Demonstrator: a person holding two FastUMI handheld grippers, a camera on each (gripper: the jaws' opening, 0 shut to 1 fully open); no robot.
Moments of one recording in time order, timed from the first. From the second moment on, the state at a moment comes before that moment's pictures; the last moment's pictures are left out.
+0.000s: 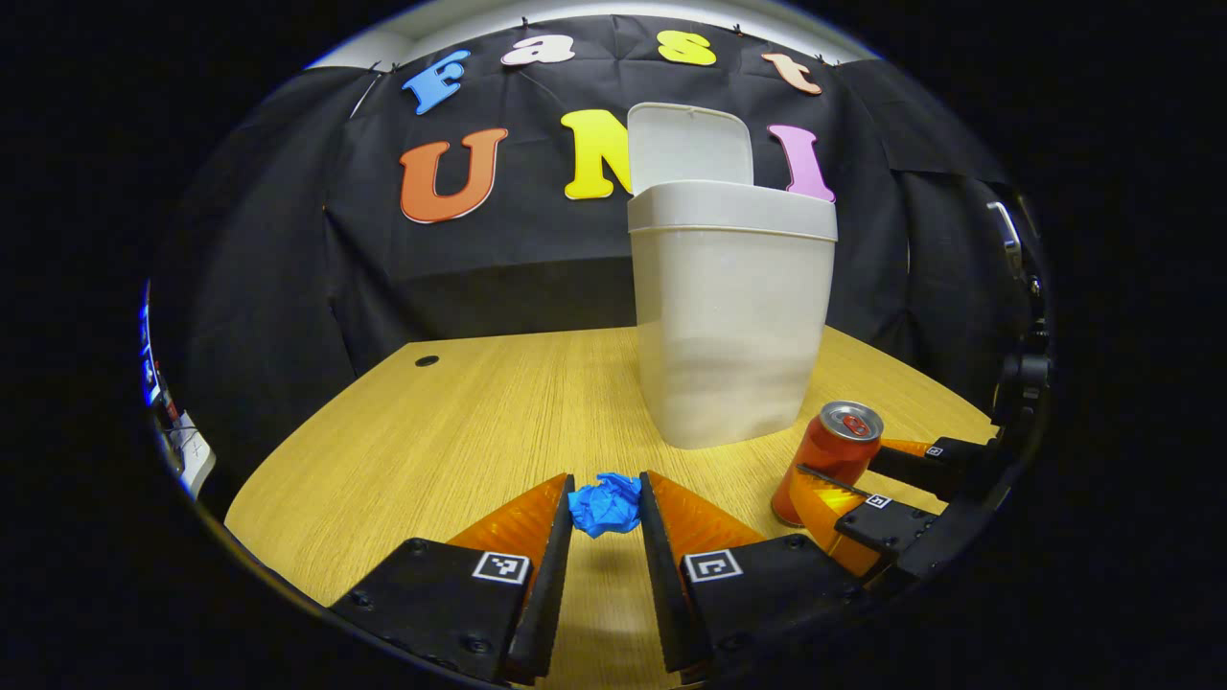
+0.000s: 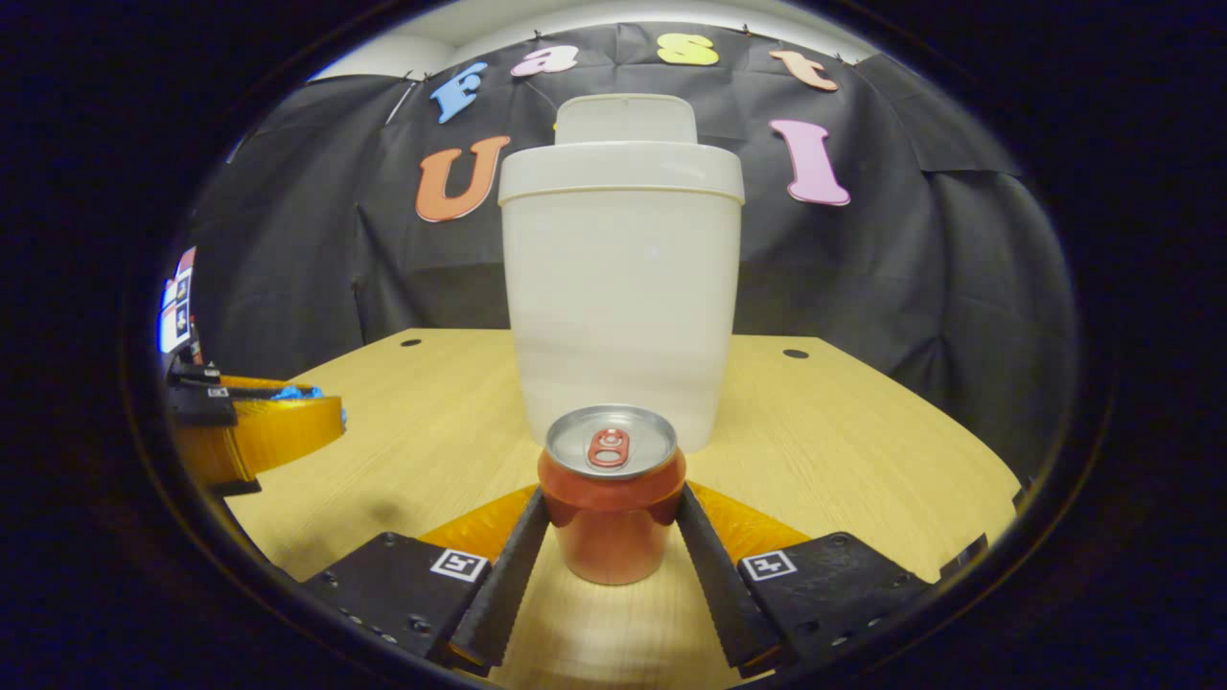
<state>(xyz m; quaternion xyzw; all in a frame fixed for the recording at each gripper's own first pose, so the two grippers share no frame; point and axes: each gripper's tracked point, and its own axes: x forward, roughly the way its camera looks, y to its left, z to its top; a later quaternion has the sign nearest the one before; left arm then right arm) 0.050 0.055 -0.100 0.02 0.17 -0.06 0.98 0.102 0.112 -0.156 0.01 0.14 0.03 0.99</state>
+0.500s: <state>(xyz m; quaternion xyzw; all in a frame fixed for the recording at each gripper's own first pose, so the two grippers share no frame) 0.028 0.070 -0.033 0.04 0.08 0.03 1.00 0.048 0.086 -0.030 -0.01 0.02 0.07 1.00</state>
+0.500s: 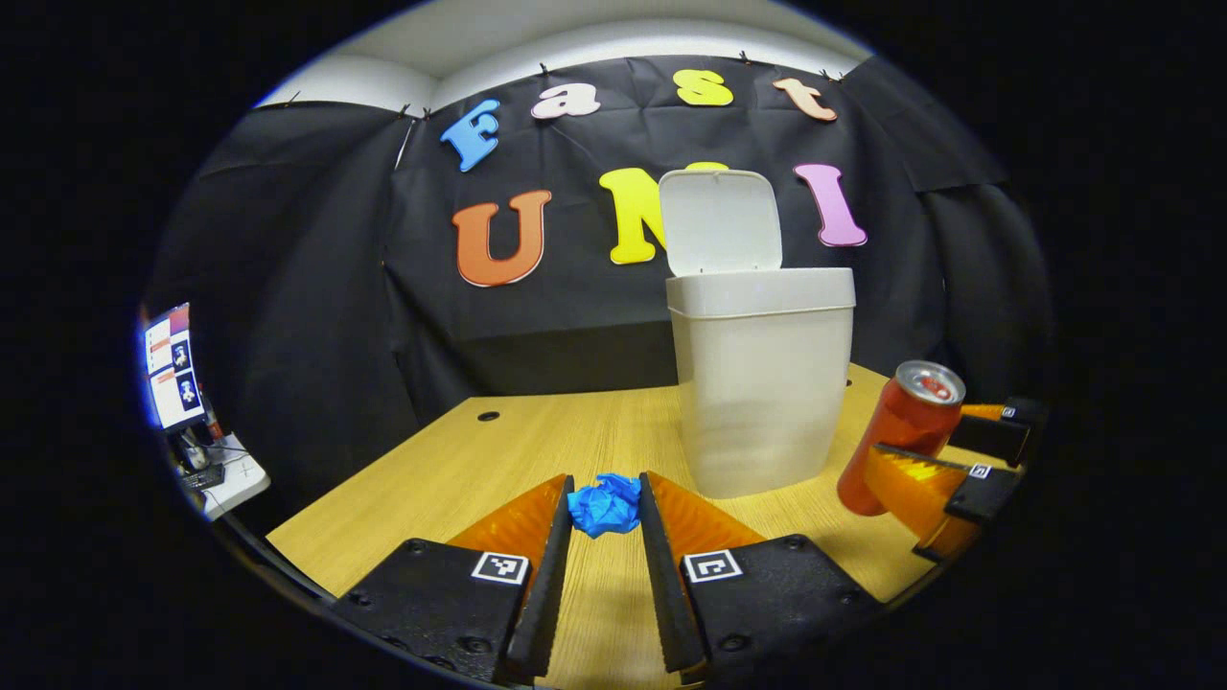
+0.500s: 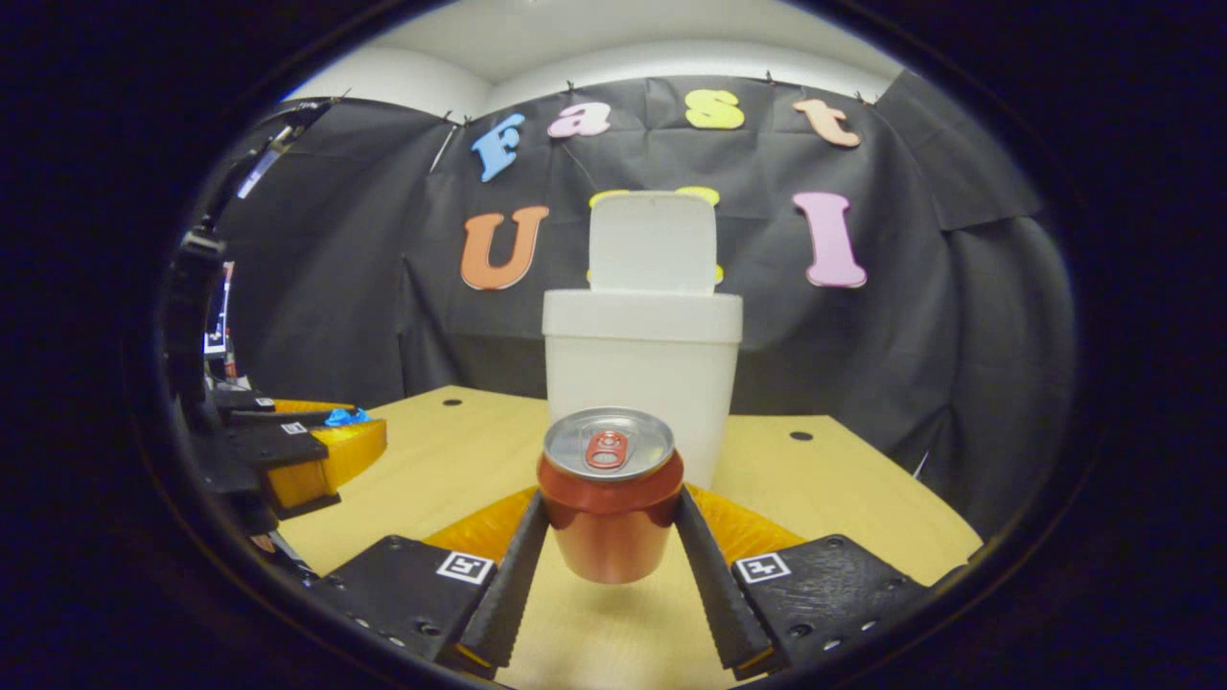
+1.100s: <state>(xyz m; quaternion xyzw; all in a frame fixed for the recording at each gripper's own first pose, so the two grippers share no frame) -0.013 0.016 0.048 0.00 0.03 0.01 1.00 0.015 -0.022 0.037 0.03 -0.03 0.02 1.00</state>
